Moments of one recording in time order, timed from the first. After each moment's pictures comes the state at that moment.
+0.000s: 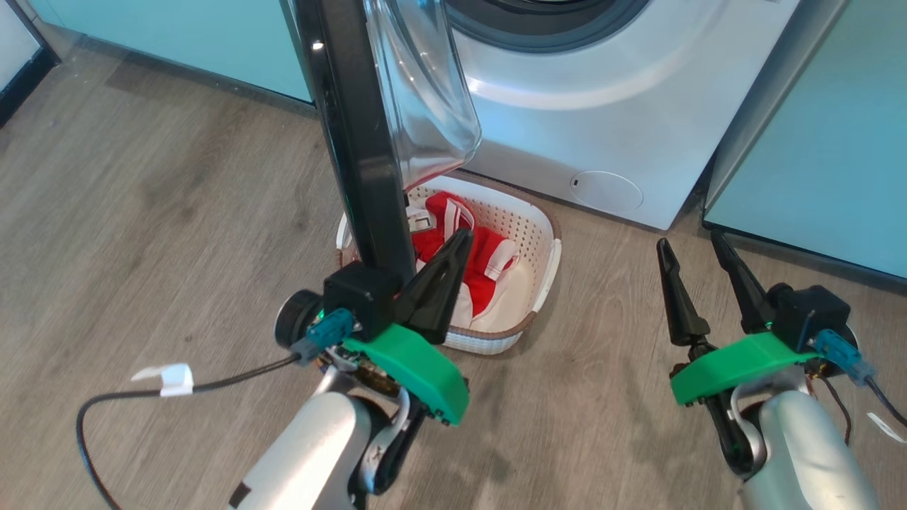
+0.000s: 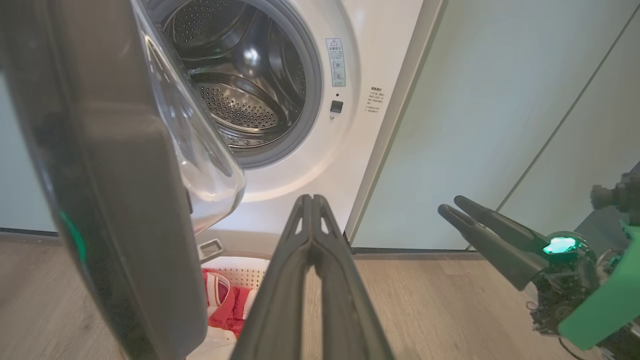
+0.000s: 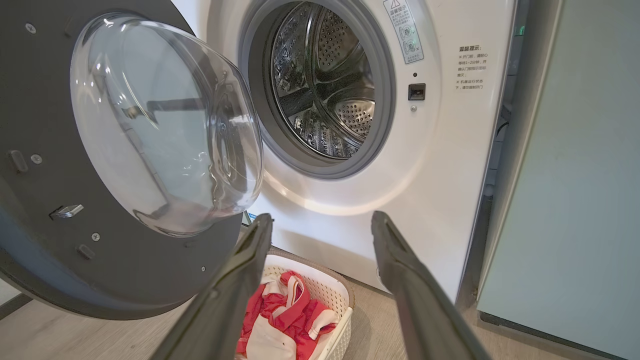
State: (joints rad) left arm -0.30 0.07 -0.59 0.02 -0.42 0.12 -0.04; right arm -0.19 -0.07 0.03 0.31 0.21 0.13 -0.25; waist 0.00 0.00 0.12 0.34
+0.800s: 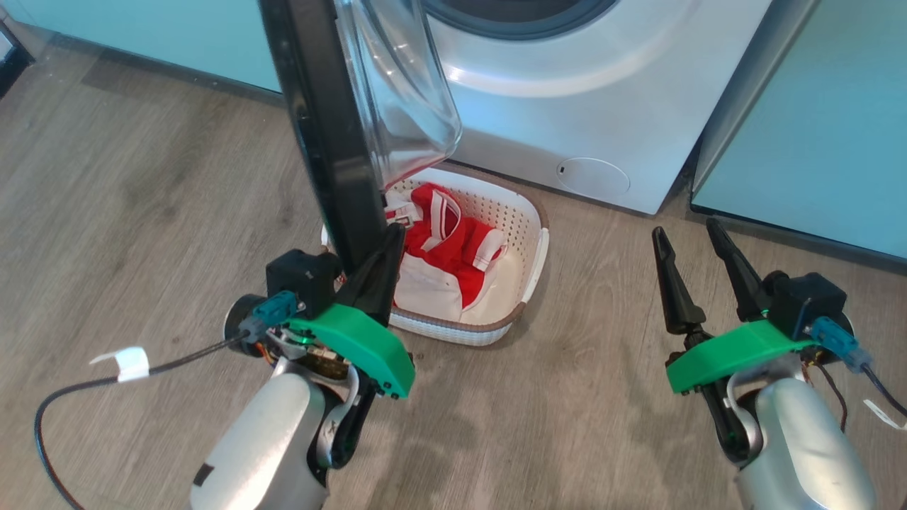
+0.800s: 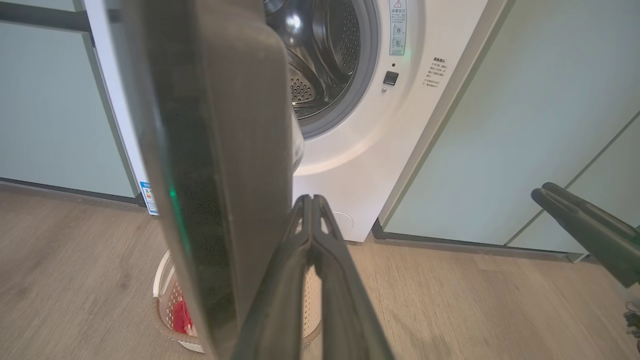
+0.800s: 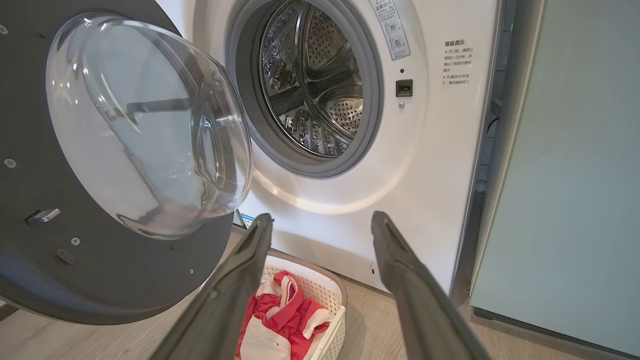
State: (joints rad) left arm -0.33 0.11 -0.50 0.16 -0.47 0.13 -0.08; right arm -0.23 -0.06 0.04 0.33 0.21 0.13 -0.25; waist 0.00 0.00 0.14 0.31
